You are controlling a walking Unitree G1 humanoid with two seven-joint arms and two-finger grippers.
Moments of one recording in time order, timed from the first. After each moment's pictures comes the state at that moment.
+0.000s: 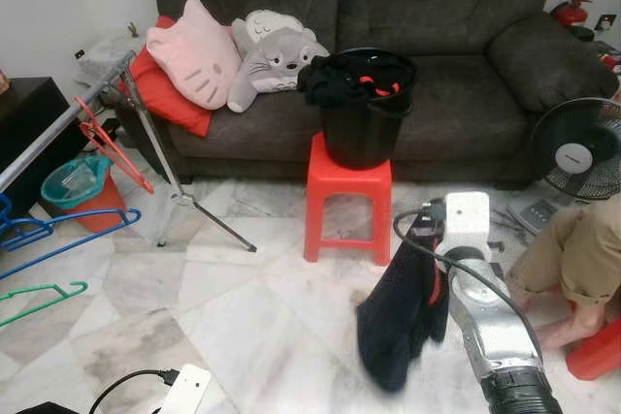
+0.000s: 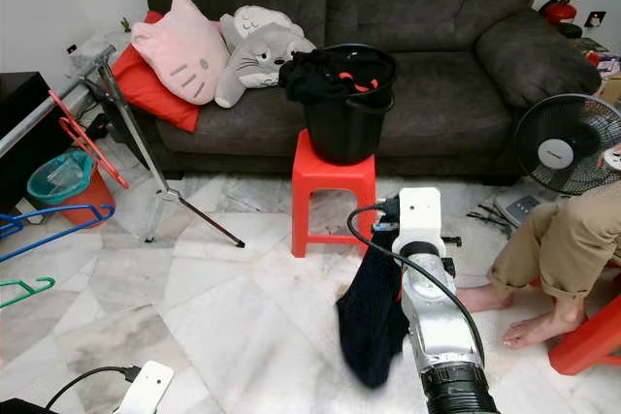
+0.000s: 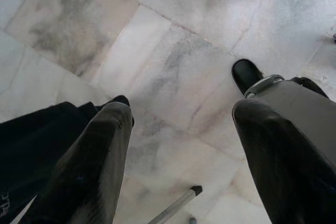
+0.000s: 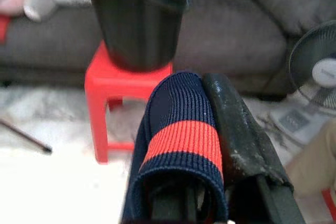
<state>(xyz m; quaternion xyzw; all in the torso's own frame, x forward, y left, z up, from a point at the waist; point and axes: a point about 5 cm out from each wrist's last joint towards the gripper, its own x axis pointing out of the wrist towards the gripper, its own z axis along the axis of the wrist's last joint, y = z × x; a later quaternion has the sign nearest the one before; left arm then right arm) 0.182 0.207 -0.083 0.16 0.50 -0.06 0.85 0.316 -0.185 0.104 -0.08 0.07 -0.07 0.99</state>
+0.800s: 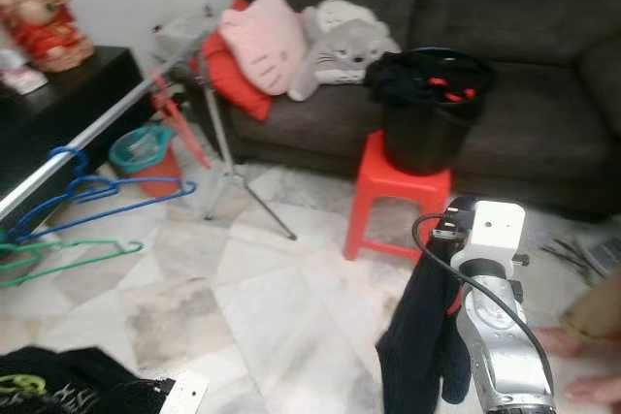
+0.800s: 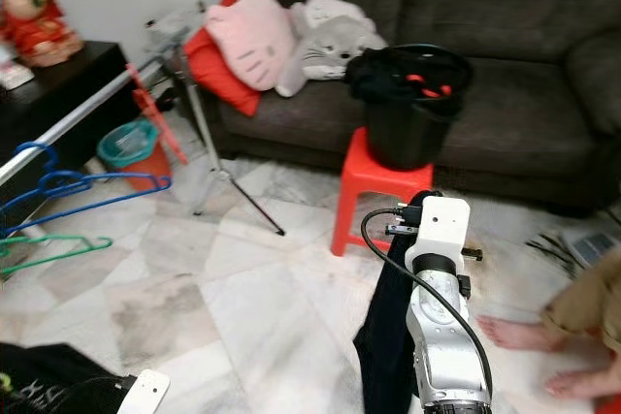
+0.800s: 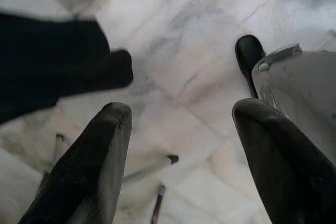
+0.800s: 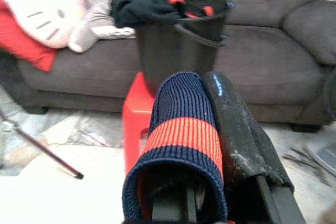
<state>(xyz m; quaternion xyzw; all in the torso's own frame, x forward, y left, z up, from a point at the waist) 0.169 0.210 -0.088 0.15 0.51 -0.06 0.84 0.290 -0.189 0.112 -0.05 0.01 -0.12 0.99</state>
